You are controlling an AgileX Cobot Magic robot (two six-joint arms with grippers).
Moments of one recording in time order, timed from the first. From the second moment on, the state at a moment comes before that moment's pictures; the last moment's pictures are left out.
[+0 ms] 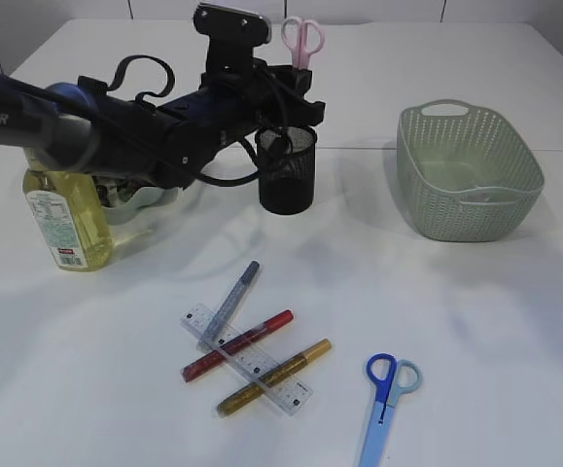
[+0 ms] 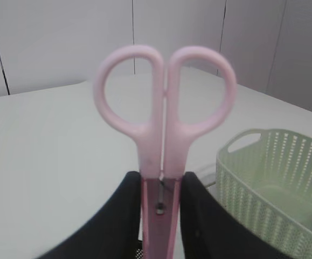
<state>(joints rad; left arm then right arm) -0.54 2.21 -1.50 0.05 -0.56 -0.07 0.02 1.37 -1.35 0.10 1.24 -0.03</state>
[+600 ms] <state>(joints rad) -0.50 2.30 -1.52 0.05 -0.58 -0.07 0.02 1.37 -1.35 0.09 1.24 -0.03</state>
